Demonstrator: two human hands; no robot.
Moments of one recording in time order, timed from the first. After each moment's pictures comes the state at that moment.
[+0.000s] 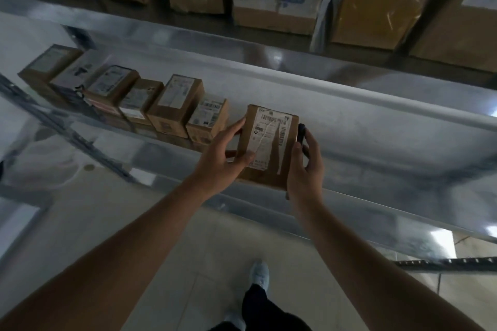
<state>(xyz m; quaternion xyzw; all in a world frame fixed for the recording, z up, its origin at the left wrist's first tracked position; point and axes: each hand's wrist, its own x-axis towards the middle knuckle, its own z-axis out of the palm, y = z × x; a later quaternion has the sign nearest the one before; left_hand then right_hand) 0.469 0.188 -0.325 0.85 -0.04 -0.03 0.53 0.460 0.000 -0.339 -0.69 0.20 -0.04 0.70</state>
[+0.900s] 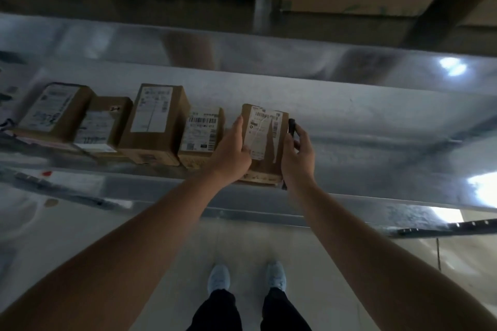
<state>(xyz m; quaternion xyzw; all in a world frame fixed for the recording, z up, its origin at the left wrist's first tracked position) 0.614 0.219 -0.405 0.87 -0.05 -0.21 0.45 0.583 0.064 -0.420 -0.72 0.32 -0.03 0.61</state>
